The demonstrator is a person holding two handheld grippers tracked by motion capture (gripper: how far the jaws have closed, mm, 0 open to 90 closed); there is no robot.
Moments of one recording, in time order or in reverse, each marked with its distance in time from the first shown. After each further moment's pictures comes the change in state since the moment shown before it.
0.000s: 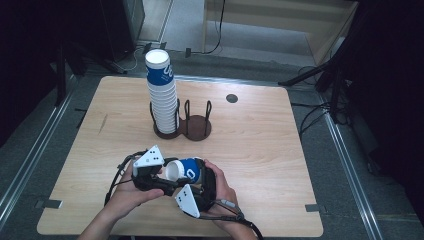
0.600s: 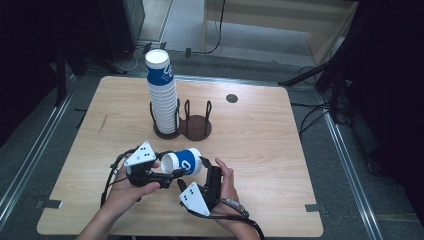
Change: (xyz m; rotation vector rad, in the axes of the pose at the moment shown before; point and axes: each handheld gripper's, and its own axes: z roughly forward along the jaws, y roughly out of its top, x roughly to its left) left arm 0.015 -0.005 -0.009 -0.135 0.058 -0.018; right arm -0.014 0.003 -0.009 -0.062 0.024 0.143
